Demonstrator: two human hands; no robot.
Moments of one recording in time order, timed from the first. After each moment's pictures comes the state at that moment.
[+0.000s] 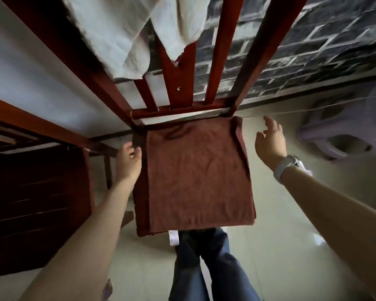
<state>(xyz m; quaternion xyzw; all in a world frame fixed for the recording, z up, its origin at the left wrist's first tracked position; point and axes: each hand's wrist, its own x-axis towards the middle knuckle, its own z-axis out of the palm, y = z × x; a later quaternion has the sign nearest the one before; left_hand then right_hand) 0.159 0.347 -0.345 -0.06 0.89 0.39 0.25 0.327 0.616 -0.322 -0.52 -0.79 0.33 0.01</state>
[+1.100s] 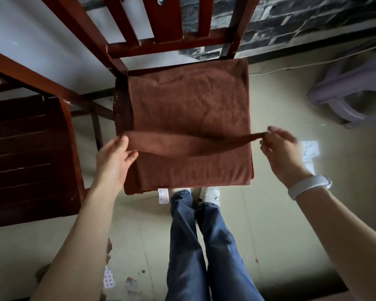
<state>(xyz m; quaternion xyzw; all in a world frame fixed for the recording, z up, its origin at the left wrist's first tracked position) 0.251 0.294 -0.359 -0.23 0.68 0.62 0.32 0.440 0.561 -0.355 -0.61 -0.44 0.65 0.13</state>
